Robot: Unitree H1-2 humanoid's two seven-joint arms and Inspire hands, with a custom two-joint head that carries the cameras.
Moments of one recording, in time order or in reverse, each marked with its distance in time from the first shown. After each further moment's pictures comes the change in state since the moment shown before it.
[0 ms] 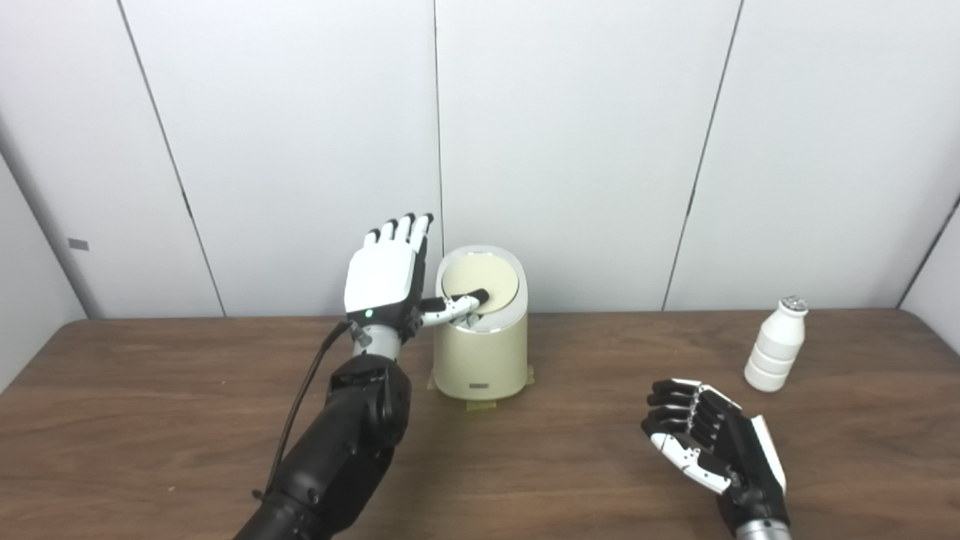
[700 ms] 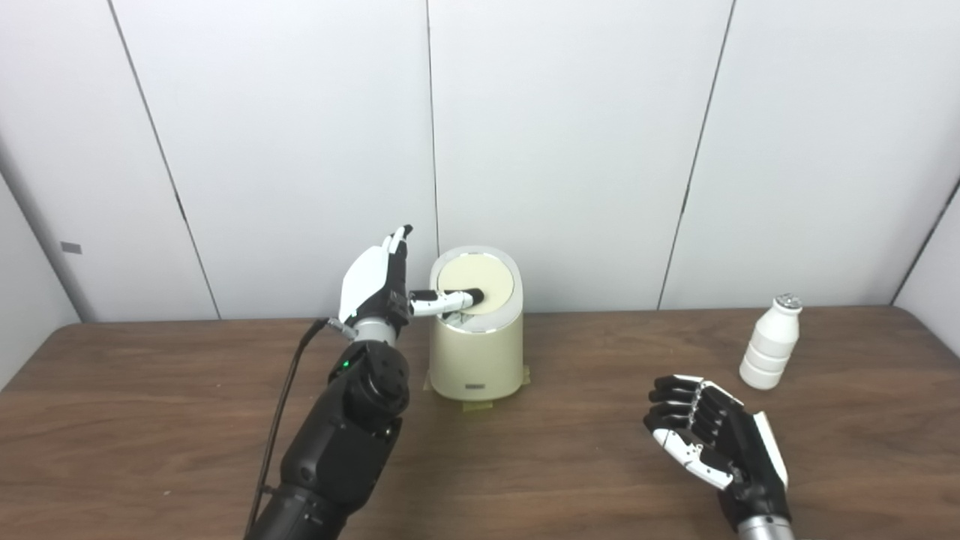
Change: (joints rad) left arm -0.041 -0.029 0.080 -0.012 -0.193 0.088 -0.077; right arm -0.008 -0.006 -0.004 0.011 0.019 -0.014 0.001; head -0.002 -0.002
